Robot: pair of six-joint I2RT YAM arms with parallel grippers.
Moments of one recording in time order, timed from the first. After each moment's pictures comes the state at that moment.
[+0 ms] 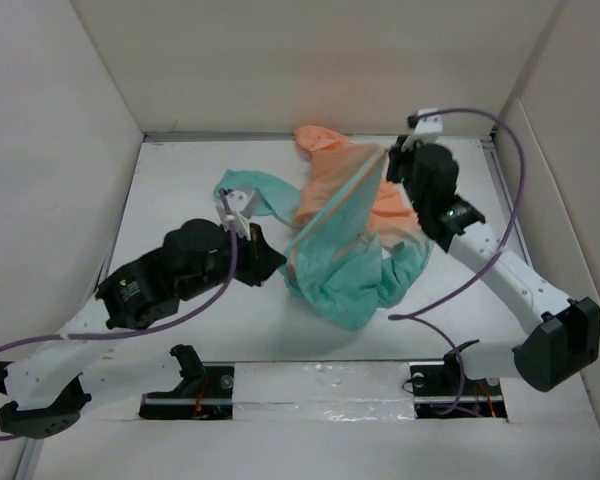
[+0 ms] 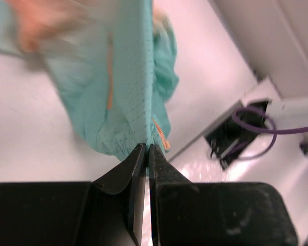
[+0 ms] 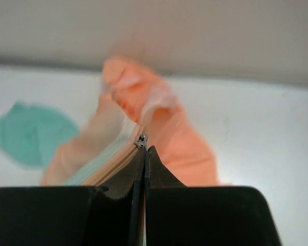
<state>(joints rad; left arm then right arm) -1.01 0.85 1.21 -0.80 -0.11 -0.55 0.49 1.30 1.13 0.03 0.35 0.09</state>
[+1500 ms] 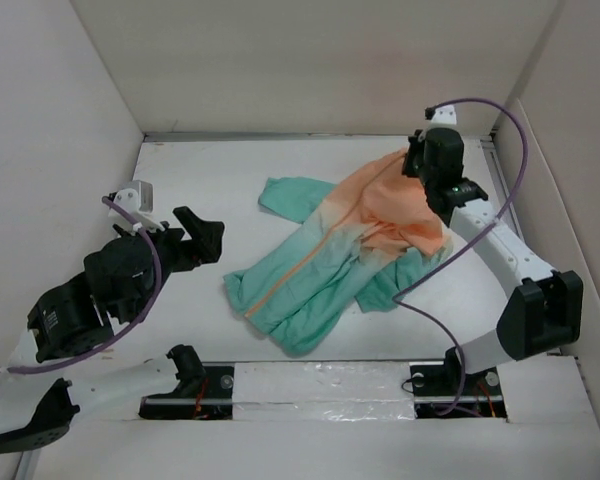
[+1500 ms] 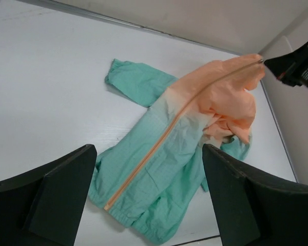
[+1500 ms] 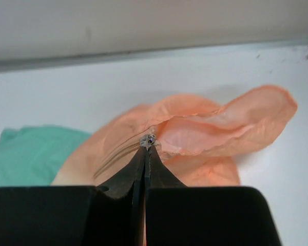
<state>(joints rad) -1.03 0.72 1.38 -1.00 -0.76 -0.64 0.25 1.49 1.29 -0.08 0.26 0.18</state>
